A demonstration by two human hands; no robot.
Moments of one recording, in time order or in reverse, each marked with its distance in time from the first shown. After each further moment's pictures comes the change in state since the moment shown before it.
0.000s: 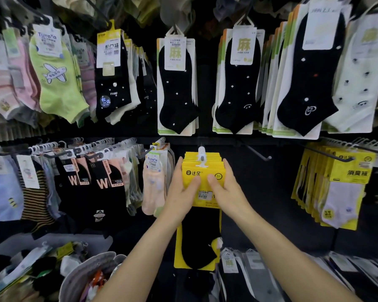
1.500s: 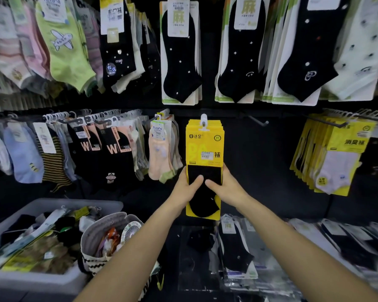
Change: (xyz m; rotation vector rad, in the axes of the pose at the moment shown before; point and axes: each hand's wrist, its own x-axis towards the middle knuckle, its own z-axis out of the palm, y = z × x) left_hand -0.046 -0.052 0.006 -0.048 -0.113 -0.192; right_hand -0.037 0.049 0.006 -0.080 -0.205 0.136
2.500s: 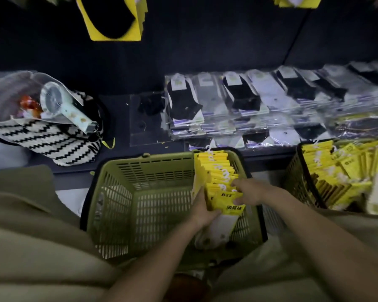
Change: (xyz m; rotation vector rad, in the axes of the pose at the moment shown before) left_hand -0.314 -0.257 0.218 0.190 -0.407 -0.692; right_hand -0.320 0.277 -0.017 -0.765 -0.801 0.637
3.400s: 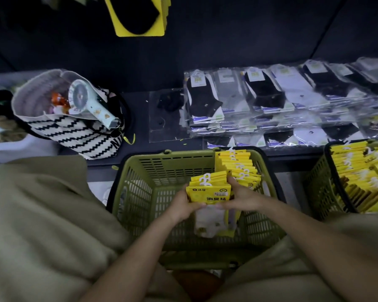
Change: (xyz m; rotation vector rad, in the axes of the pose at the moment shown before) left_hand -0.022 -0.016 -0.085 0.003 0.040 -0.071; right_hand 0.013 -0.058 0.023 0.657 -0.055 -0.192
